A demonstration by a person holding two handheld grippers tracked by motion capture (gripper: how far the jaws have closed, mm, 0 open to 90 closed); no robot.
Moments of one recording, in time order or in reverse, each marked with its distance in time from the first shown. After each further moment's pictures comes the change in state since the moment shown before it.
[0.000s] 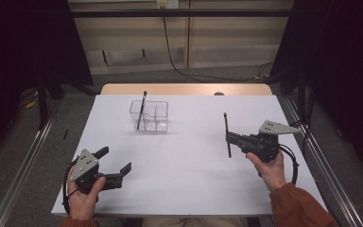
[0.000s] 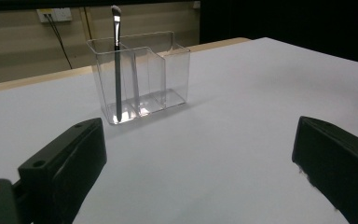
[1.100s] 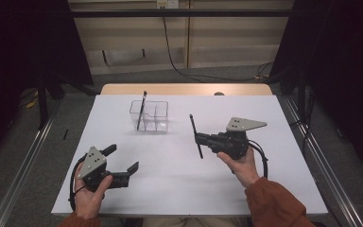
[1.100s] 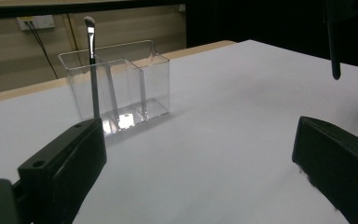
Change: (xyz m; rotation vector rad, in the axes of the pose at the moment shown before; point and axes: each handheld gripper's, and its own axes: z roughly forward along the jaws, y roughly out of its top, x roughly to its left) left arm -0.013 0.011 0.015 -0.009 -0.055 0.030; right arm 0.045 0.019 0.061 0.013 0.182 -0.050
